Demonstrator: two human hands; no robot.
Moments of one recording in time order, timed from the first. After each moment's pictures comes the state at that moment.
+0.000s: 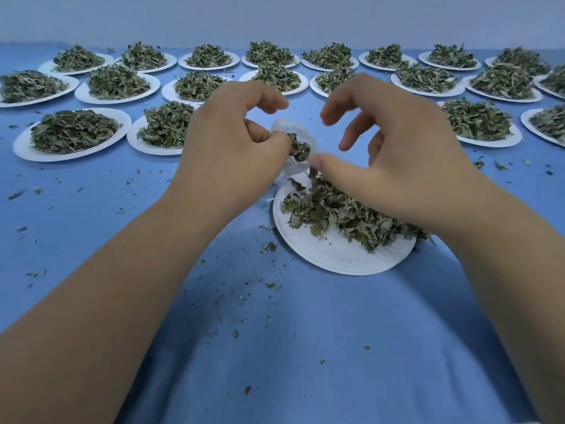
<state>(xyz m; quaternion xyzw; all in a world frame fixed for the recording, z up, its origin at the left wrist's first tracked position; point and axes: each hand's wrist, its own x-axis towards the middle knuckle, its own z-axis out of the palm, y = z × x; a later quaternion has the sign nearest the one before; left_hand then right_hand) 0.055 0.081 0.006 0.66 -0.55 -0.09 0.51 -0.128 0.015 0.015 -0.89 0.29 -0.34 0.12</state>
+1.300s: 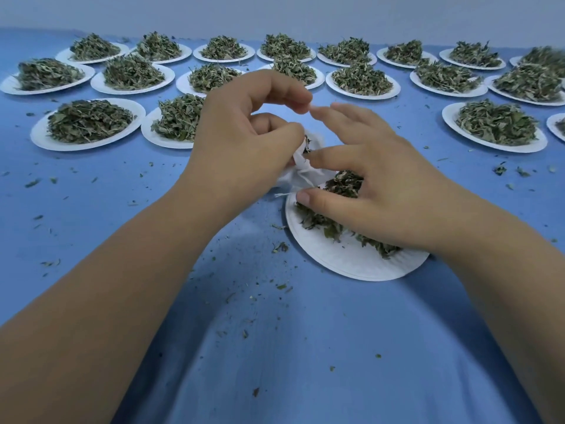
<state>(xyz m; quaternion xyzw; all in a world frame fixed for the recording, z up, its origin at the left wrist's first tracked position) 0.060 0.081 0.007 0.56 -0.56 -0.16 0.59 -0.113 0.014 0.001 -0.94 0.27 -0.18 0.12</state>
